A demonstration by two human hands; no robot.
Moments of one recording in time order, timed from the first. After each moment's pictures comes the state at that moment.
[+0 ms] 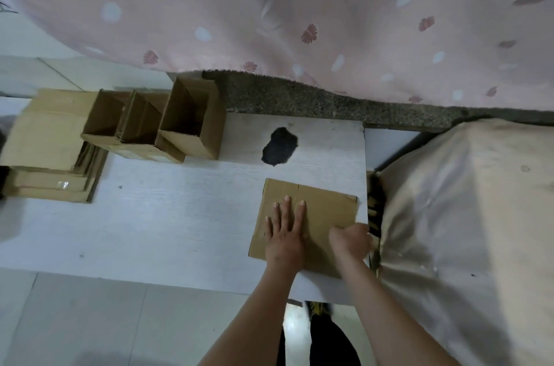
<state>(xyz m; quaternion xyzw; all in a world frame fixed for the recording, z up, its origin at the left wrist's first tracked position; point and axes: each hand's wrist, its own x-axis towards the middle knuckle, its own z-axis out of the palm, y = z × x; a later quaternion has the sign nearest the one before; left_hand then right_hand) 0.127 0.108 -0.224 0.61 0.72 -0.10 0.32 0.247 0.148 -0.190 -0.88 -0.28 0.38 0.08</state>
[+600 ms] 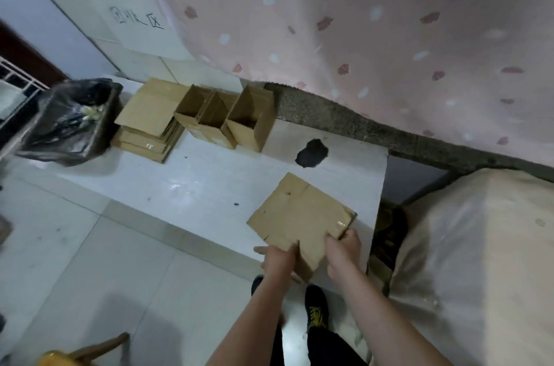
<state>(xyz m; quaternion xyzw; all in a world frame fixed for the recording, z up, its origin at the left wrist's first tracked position) 0.145 0.039 -0.135 -0.08 0.83 0.24 0.50 0.243 0.096 -0.123 -0.74 -0.27 0.56 0.25</state>
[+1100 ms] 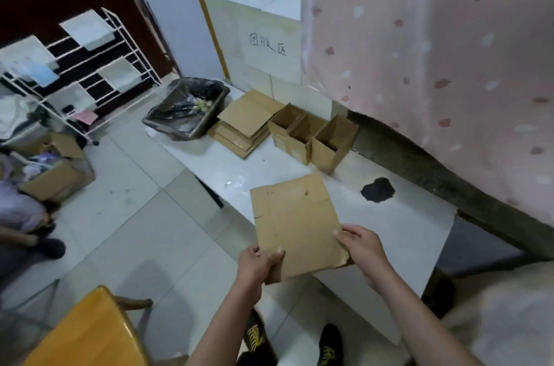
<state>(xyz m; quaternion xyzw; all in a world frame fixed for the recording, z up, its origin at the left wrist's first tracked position) 0.045 -0.098 -0.029 -0.10 0.72 0.54 0.41 0.189 0.082 -0.026 -0.50 -0.56 0.65 0.10</state>
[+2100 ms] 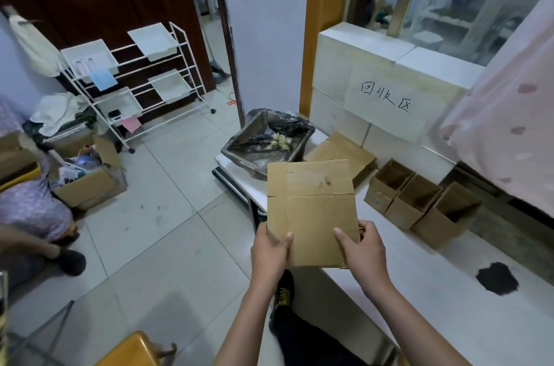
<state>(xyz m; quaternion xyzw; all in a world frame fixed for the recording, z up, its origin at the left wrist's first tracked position) -0.264 -0.193 0.009 0.04 0.79 0.56 0.24 -0.150 -0.045 0.017 -0.46 -0.69 0.53 0.17</state>
